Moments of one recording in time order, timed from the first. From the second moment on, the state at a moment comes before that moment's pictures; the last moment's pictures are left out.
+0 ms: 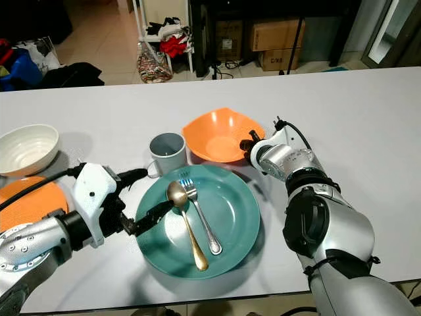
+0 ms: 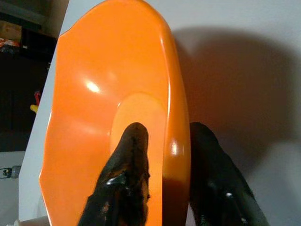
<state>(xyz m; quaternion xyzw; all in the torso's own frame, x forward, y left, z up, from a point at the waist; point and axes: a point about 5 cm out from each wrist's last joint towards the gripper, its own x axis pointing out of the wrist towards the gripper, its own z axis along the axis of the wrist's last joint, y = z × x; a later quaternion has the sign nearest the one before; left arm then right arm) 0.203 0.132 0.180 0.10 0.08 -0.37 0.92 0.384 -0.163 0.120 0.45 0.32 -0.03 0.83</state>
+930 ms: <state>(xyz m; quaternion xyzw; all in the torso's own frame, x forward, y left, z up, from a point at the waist) 0.209 0.124 0.178 0.07 0.06 -0.36 0.93 0.377 -0.205 0.179 0.50 0.29 0.09 0.81</state>
